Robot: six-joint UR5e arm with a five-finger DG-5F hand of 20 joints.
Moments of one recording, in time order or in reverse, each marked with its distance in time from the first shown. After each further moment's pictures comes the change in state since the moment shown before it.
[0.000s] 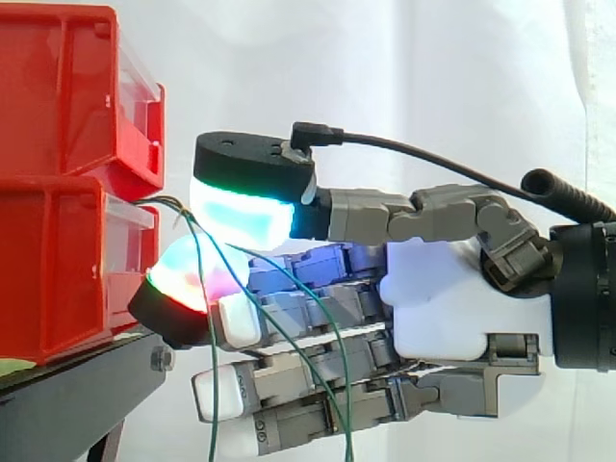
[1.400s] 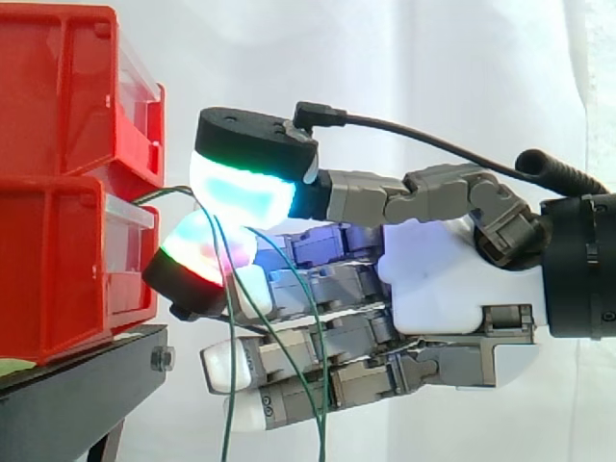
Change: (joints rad) arm -0.009 0.002 0.047 -0.092 0.000 0.023
